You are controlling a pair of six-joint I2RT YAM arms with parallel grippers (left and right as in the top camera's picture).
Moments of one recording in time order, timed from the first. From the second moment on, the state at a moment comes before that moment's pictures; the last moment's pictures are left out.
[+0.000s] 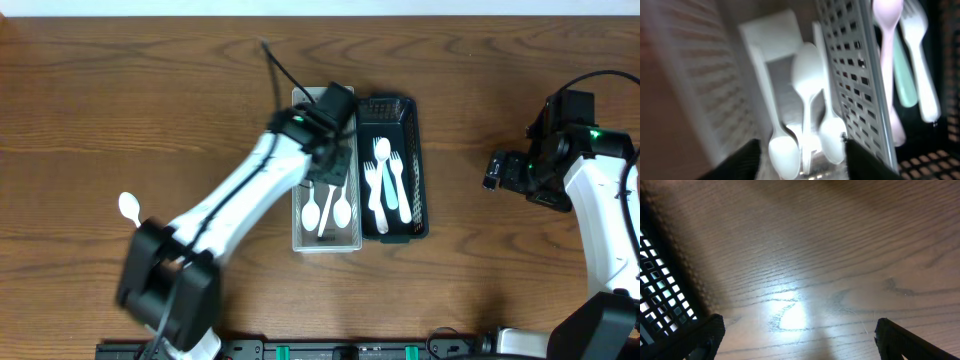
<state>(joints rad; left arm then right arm) -0.58 1.78 1.45 -0.95 0.02 -0.32 -0.16 1.51 1.20 -1.10 -0.01 0.19</state>
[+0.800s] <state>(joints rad) 0.54 1.37 1.20 -1.01 0.01 -0.30 -0.16 1.51 1.20 -1.10 -0.01 0.19</state>
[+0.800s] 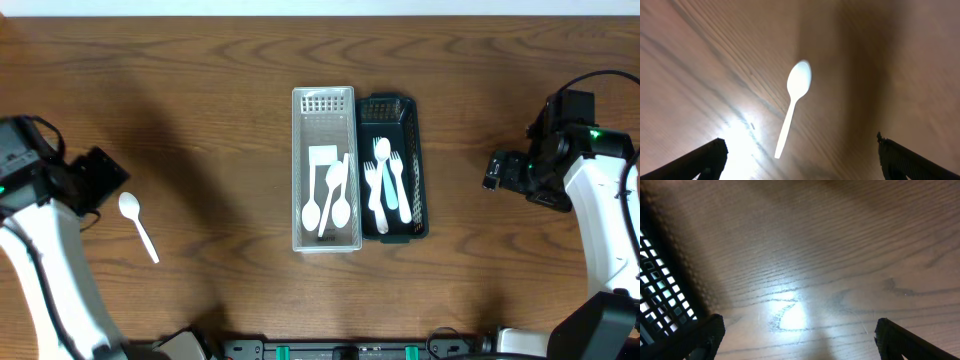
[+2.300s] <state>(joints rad) 0.55 1.83 1.05 -0.78 0.03 -0.30 -0.16 1.51 1.20 -1.12 -0.01 0.19</state>
